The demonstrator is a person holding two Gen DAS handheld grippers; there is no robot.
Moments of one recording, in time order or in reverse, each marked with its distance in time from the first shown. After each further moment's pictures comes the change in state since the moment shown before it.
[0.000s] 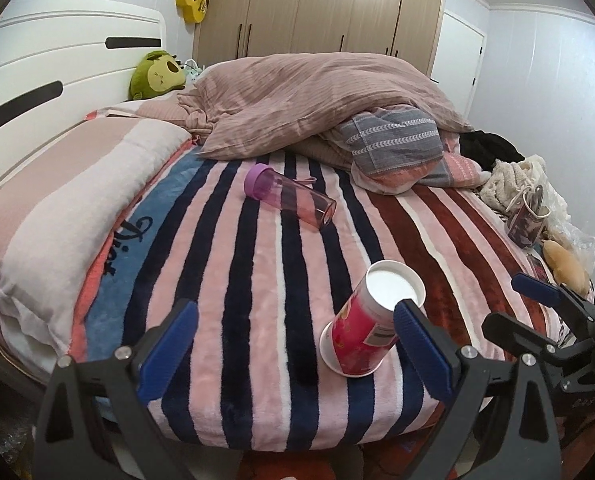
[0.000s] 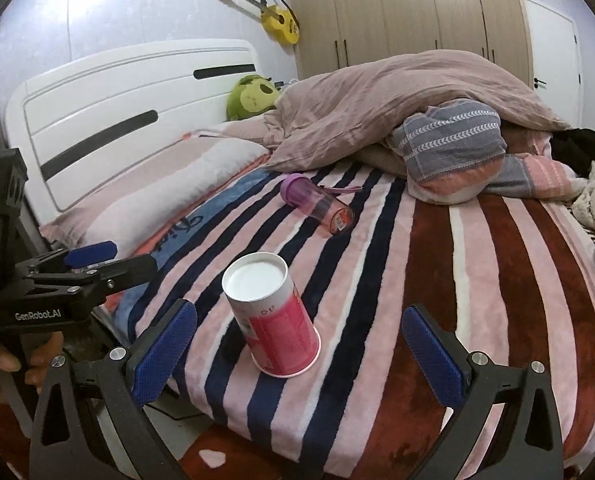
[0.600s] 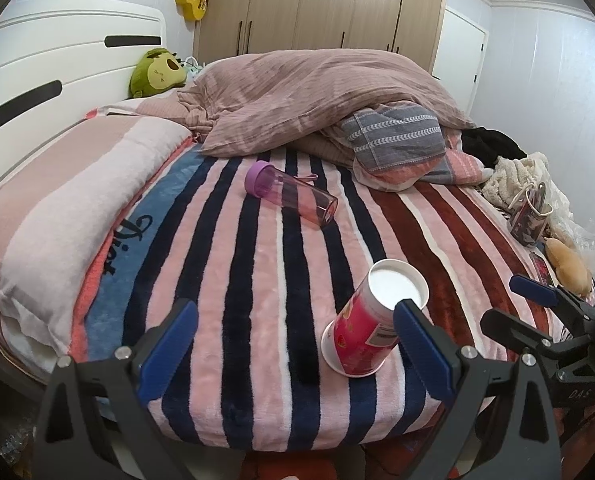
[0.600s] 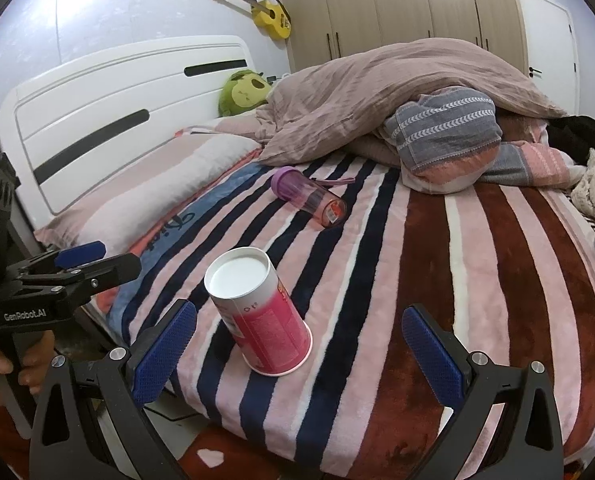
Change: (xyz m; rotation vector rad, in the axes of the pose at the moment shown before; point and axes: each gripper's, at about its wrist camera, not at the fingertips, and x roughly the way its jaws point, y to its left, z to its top) left arm 0.005 -0.001 0.001 -0.002 0.011 0.002; right arm 0.006 -0.008 -0.004 0.029 0.021 -0.001
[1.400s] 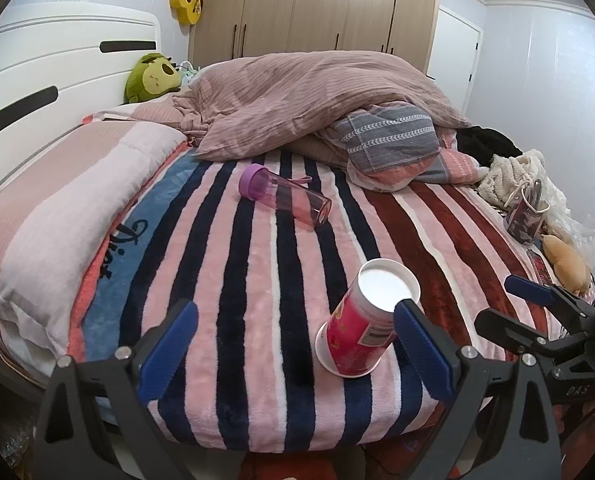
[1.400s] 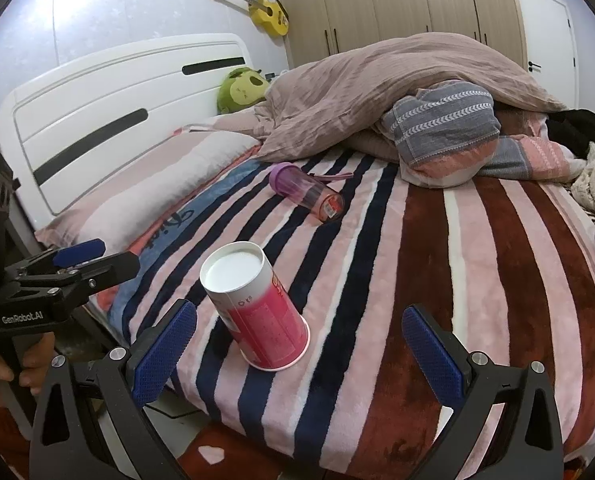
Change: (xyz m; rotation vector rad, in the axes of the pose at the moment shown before) left arm 0.002 0.000 0.000 0.011 -0.009 -0.014; right arm -0.001 -0.003 -0.004 0.013 0.009 0.003
